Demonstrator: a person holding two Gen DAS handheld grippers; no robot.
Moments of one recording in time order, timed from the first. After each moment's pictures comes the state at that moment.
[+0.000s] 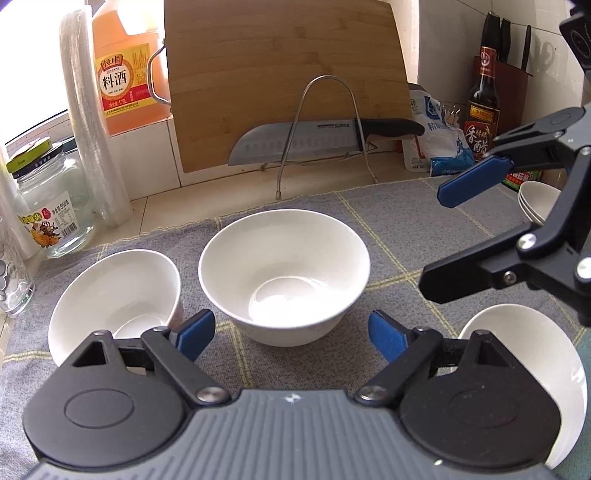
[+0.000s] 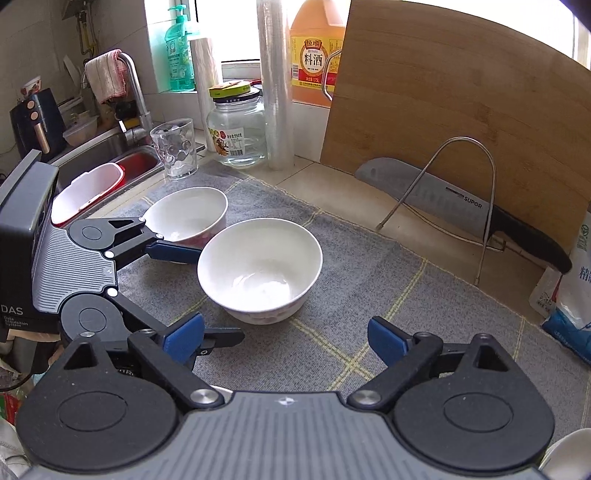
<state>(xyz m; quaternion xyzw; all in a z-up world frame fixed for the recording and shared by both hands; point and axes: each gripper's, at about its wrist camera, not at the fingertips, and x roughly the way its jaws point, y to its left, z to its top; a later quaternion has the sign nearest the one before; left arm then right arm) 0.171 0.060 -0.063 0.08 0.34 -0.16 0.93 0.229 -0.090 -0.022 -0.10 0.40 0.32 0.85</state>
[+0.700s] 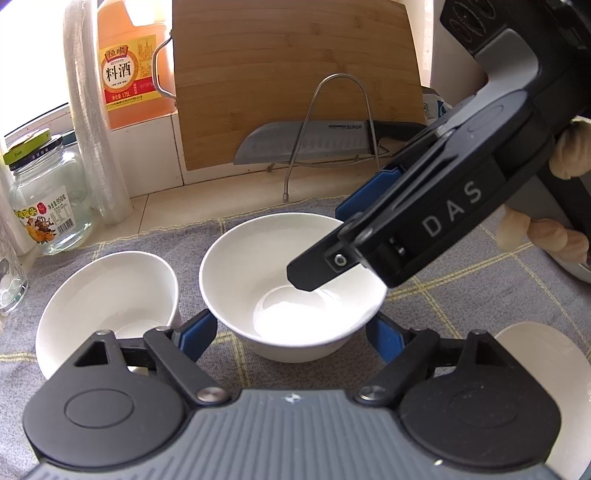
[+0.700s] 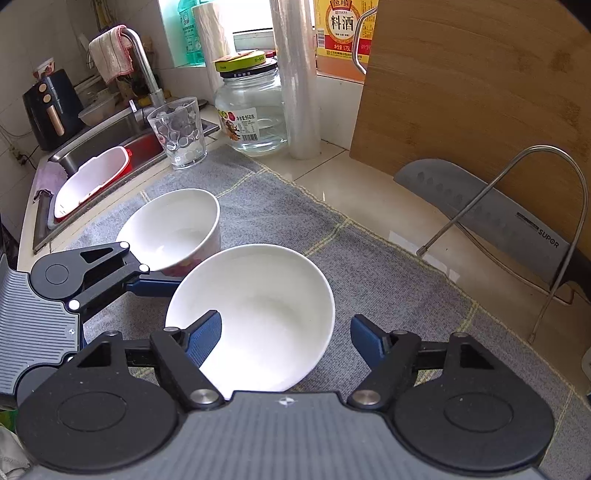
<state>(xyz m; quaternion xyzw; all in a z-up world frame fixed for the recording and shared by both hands) 0.185 0.064 -0.068 0.07 0.33 -0.15 0.93 0.309 -0.050 -0.049 -0.10 0.44 0.37 0.81</state>
